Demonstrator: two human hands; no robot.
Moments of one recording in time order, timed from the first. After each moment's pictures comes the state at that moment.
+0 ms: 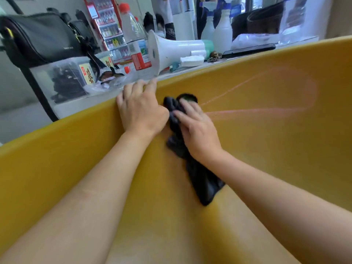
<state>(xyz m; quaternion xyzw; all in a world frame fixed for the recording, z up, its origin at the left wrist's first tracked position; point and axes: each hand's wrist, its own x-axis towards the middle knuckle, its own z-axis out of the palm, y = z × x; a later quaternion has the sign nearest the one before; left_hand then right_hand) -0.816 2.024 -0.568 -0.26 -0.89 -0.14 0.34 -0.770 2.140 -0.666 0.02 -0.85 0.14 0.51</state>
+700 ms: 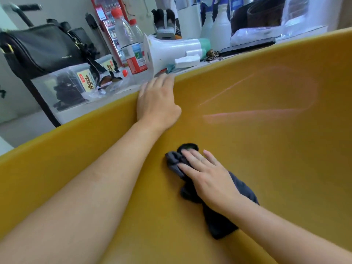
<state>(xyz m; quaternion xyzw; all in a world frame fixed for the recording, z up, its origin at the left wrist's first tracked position) -0.808 2.087 -0.558 -0.33 -0.89 -0.08 0.30 -0.706 2.154 -0.740 0.06 -0.91 0.08 0.39</state>
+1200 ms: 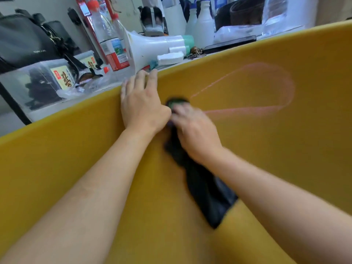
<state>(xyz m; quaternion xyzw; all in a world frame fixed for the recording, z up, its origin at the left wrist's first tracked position) -0.807 2.097 -0.577 -0.31 -0.88 -0.10 0.36 -0.746 2.200 -0.668 0.05 -0.89 0.10 0.45</state>
